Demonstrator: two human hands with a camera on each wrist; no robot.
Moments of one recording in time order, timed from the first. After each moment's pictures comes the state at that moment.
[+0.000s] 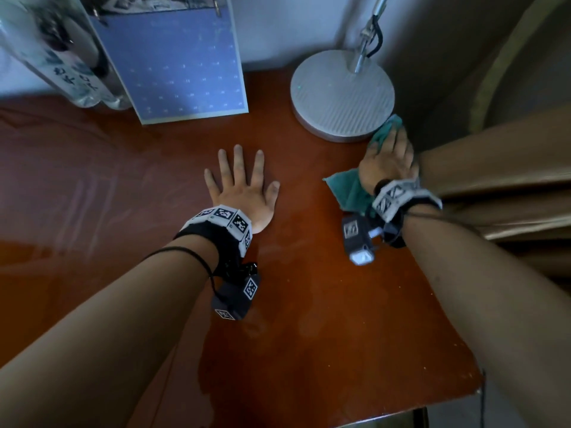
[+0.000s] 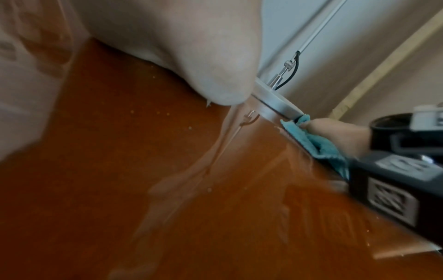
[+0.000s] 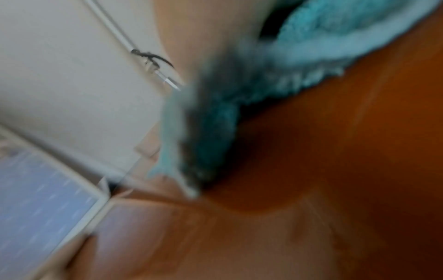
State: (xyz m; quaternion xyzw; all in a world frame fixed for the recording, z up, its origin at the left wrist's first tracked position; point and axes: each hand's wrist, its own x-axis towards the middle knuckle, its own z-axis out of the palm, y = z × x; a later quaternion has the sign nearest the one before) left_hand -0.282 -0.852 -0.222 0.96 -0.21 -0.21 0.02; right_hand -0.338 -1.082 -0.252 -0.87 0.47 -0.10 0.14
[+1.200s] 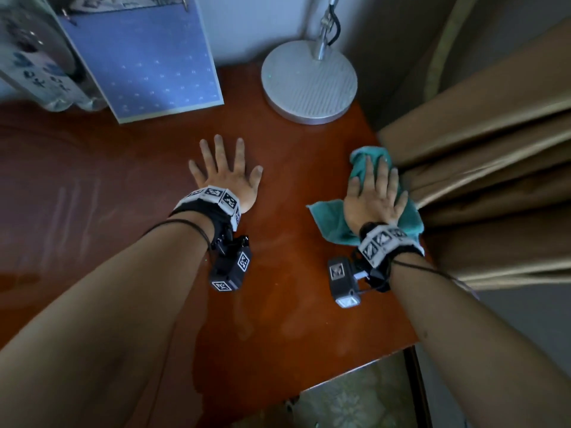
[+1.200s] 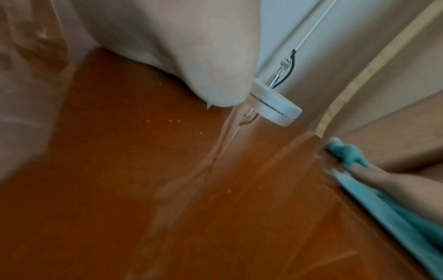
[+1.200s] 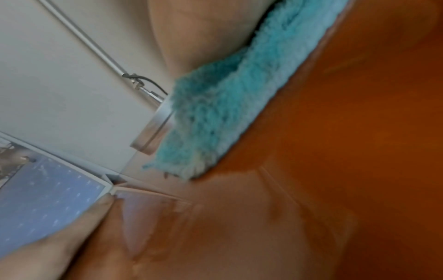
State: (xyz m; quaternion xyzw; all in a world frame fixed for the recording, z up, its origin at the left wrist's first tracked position) left_hand -0.283 -0.847 -0.209 0.95 -0.22 -0.23 0.01; right_hand -0.443 -1.020 -0.234 -0.85 0.50 0.01 0.16
